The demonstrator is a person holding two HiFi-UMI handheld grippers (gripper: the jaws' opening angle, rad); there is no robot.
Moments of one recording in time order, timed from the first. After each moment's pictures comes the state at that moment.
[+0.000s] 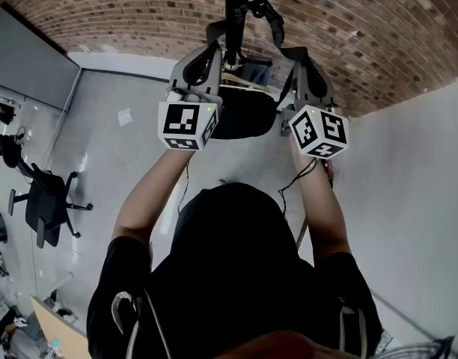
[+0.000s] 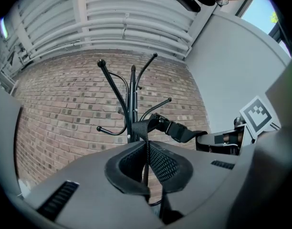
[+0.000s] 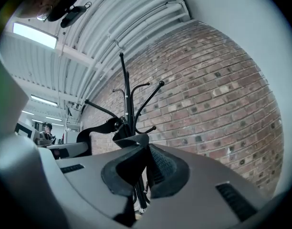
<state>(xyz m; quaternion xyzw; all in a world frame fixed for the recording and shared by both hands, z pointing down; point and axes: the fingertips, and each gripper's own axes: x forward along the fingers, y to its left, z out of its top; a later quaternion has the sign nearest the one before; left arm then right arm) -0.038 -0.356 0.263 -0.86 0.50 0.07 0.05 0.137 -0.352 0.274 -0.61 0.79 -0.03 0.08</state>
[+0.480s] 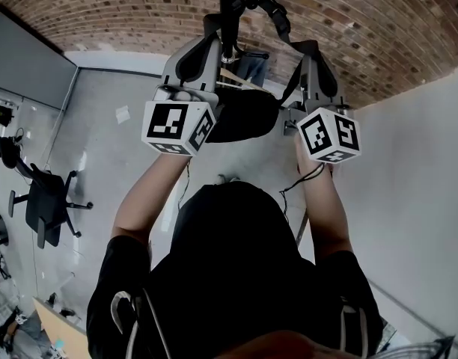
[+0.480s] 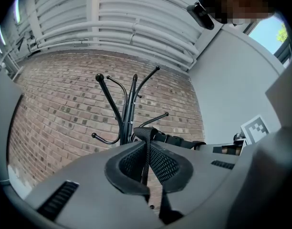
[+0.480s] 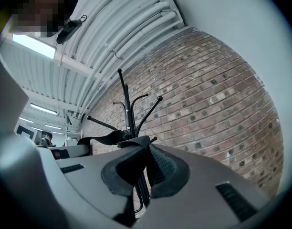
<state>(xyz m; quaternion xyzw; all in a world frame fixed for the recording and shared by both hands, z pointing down) -0.033 -0.326 0.219 -0.87 0.48 0.12 0.01 0.146 -0.319 0.236 -0.60 0.79 -0.03 0.13</state>
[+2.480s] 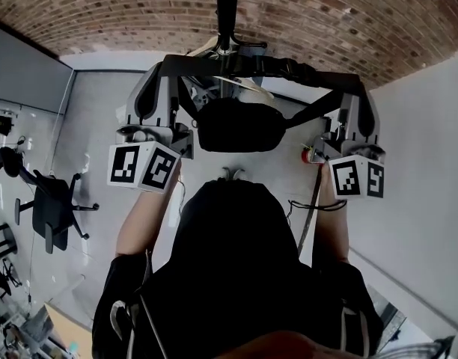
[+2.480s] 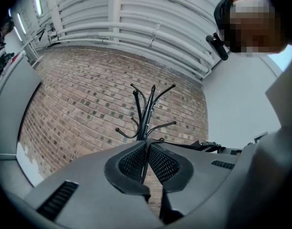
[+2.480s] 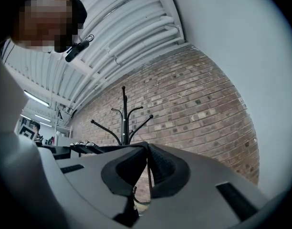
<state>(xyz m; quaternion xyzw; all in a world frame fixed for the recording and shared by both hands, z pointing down) -0.106 -0.278 0.230 -0.84 0.51 0.15 -0.07 0.206 -0.229 0.218 -0.65 0.75 0.02 0.13</state>
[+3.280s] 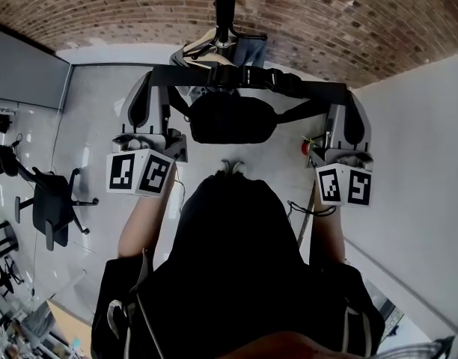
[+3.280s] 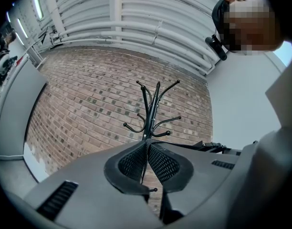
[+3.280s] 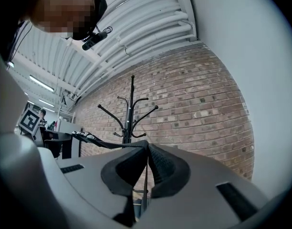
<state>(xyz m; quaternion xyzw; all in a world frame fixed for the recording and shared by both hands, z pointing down) -0.126 -0.274 0.258 -0.83 0.53 0.14 -0.08 0.187 -0.218 0.254 -0.66 0.75 0.04 0.05</state>
